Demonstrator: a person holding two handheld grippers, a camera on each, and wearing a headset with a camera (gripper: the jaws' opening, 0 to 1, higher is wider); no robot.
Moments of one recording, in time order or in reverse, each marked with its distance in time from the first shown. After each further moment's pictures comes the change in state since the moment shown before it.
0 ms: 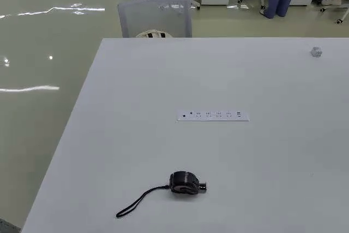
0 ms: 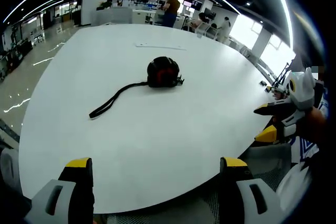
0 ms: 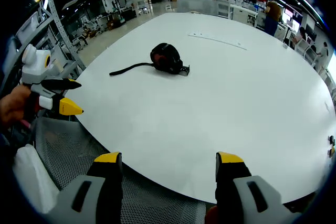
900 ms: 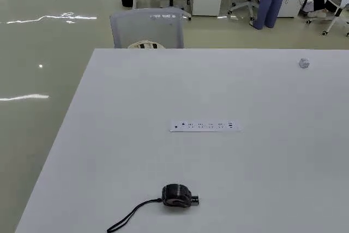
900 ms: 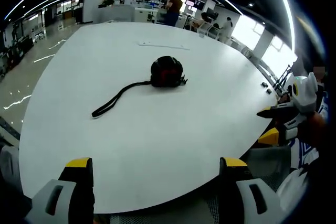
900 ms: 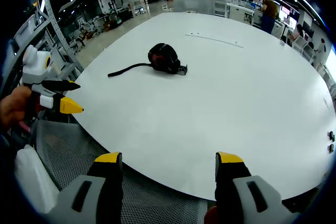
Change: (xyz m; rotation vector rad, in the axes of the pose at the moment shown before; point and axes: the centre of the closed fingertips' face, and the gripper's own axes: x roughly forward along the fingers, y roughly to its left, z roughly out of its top) left arm -0.001 0.010 0.003 -0.017 0.018 0.009; right arm -0.001 -0.001 0.000 0.029 0.008 -0.011
